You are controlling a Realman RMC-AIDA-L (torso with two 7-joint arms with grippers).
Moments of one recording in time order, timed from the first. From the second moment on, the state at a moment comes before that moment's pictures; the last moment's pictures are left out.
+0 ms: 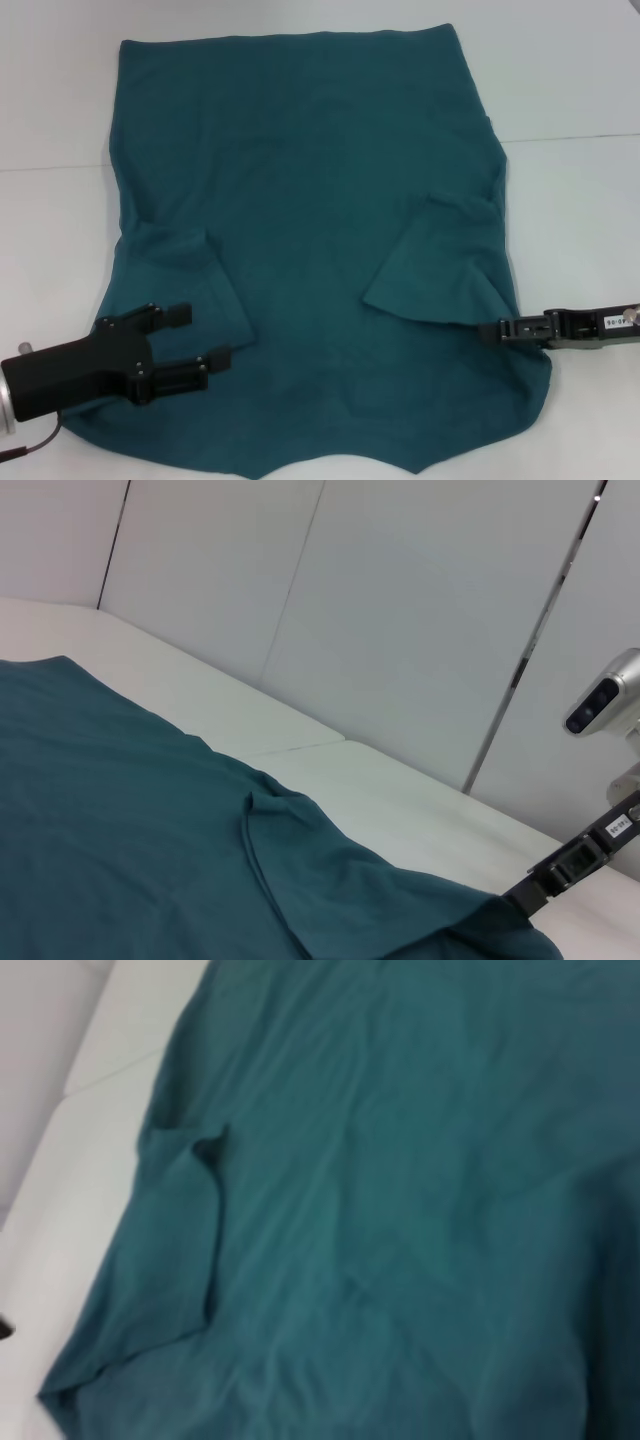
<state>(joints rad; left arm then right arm) -0.44 -2.15 0.55 0.70 2.04 1.59 -1.40 0.55 1.92 -0.77 -0.55 -2.16 -1.40 2.22</state>
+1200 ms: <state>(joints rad) -0.44 -2.15 0.53 0.70 2.04 1.59 -1.42 0.55 1.97 -0.55 -0.57 -2.04 -1.55 1.93</state>
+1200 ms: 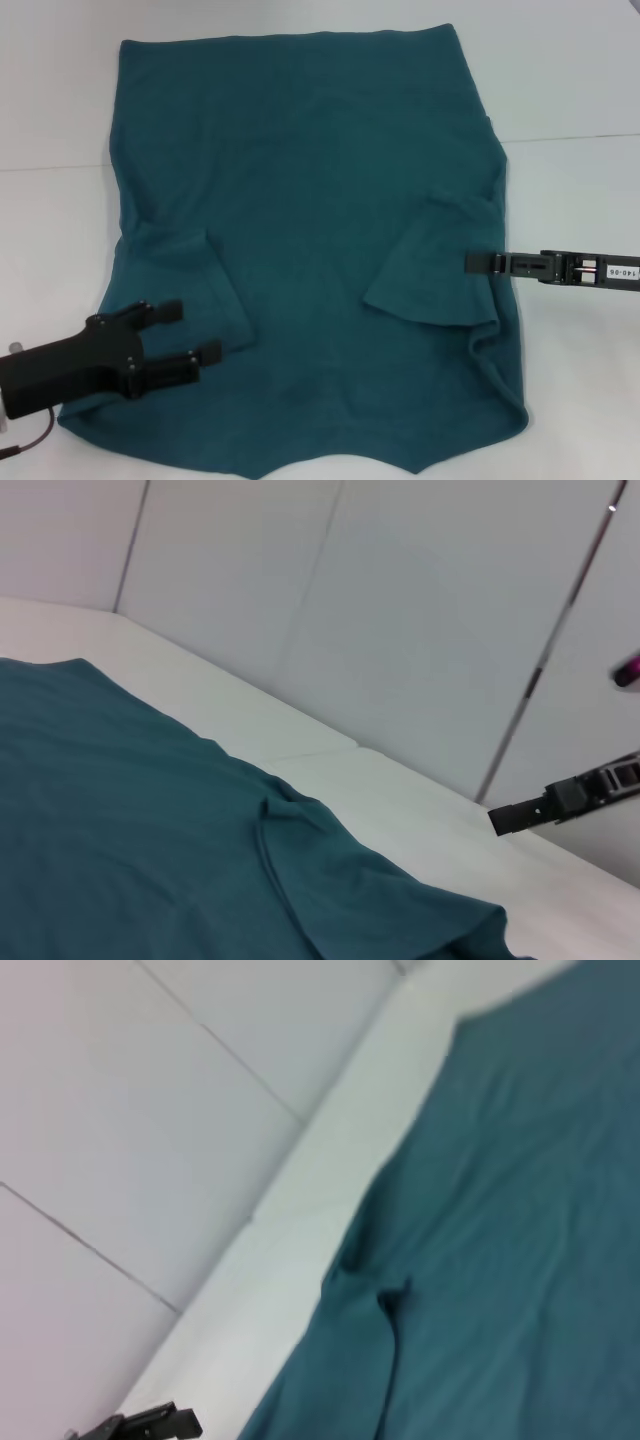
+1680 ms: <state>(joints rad) -0.41 -2.13 0.50 0.75 2.07 1.55 -1.59 0.56 2.03 -0.53 -0.56 -2.04 -1.43 1.82</state>
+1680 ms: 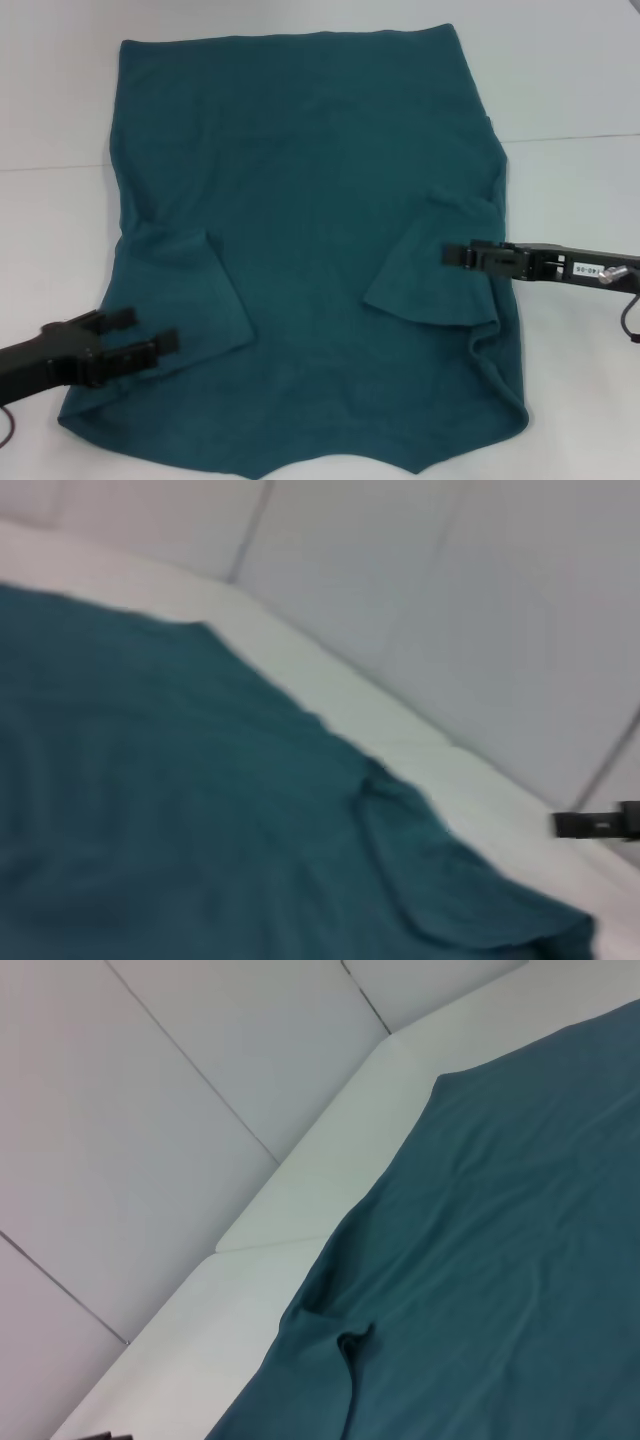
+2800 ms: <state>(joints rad) -0.39 -2.10 0.34 0.83 2.38 1.54 -1.88 0.65 2.05 -0.55 -0.57 -2.04 -1.35 1.84</state>
